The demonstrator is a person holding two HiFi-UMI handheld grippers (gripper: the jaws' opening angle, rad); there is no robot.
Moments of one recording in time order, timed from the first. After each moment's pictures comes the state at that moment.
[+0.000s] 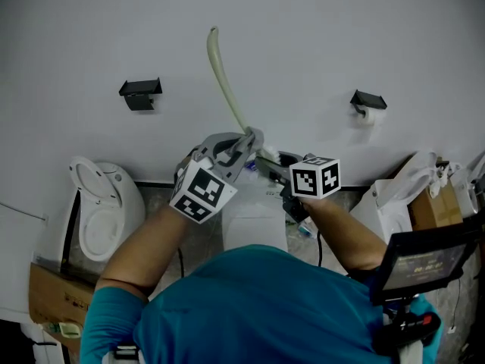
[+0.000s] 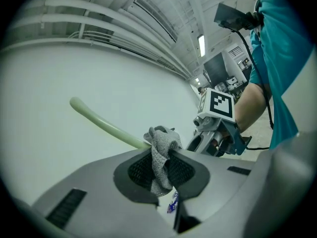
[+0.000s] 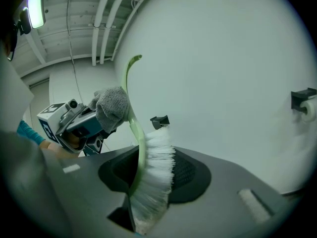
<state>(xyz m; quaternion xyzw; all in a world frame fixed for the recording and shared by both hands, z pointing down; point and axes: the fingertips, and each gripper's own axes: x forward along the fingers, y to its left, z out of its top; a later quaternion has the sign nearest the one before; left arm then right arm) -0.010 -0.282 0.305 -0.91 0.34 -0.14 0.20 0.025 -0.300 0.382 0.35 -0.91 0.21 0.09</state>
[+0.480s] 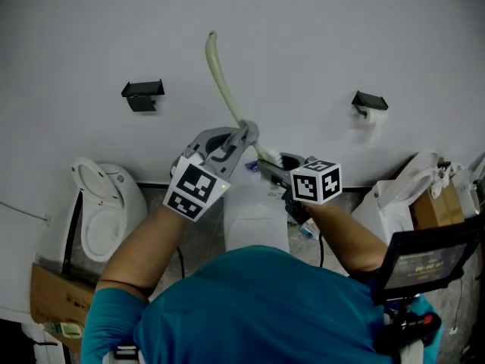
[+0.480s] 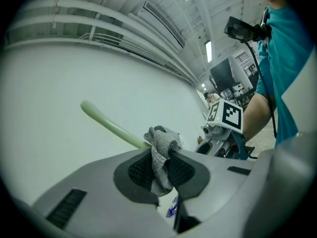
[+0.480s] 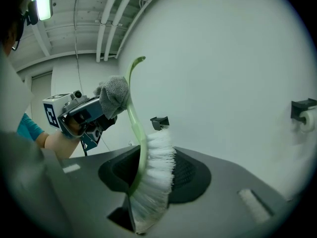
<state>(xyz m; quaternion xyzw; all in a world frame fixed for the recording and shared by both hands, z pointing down) -0.026 -0.285 0.283 -0.91 0.35 -0.10 0.18 0.025 -0.296 0.382 0.35 -0.91 0.17 0.10</state>
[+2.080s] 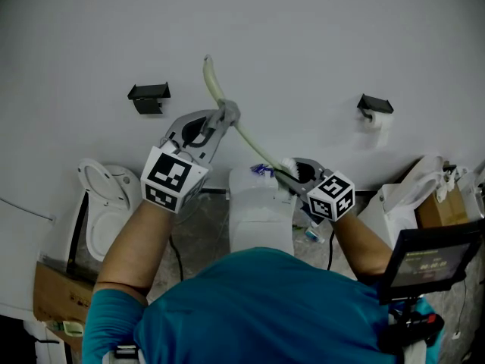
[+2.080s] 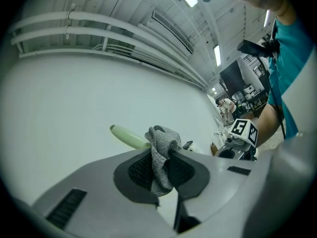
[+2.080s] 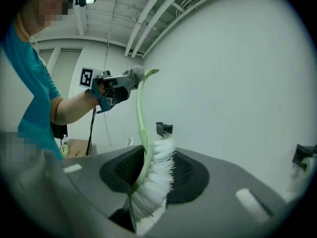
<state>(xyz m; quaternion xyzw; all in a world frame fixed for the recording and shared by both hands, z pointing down) -0.081 -0.291 0.227 -0.89 0.40 -0.04 0.19 0.048 -0.279 0.389 0.32 -0.94 0.00 0.12</state>
